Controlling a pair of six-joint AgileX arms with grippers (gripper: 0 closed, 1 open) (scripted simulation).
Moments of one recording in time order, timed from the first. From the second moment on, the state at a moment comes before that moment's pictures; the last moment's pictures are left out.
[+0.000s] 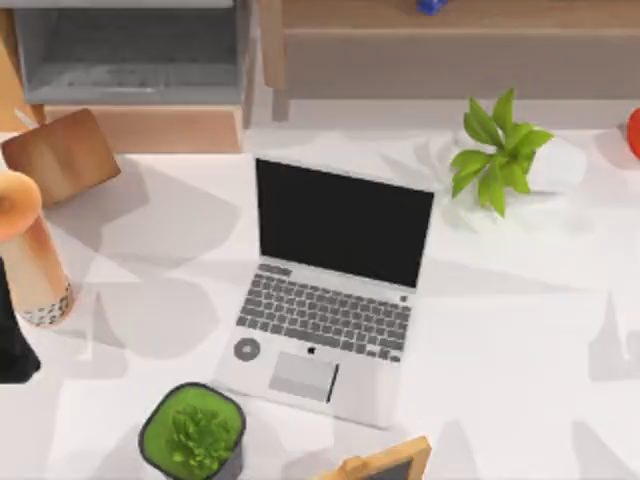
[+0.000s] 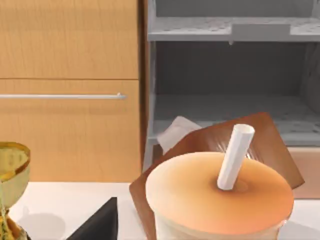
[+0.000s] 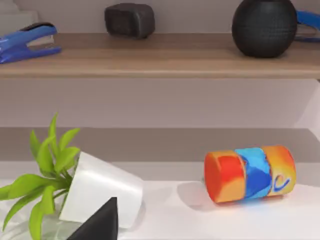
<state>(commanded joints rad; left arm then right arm) 0.00 0.00 0.00 0.00 0.00 0.00 0.00 0.00 0.00 0.00 0.00 0.00</state>
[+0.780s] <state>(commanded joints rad) 0.07 0.47 0.03 0.15 0.09 0.02 0.00 0.00 0.00 0.00 0.00 0.00</state>
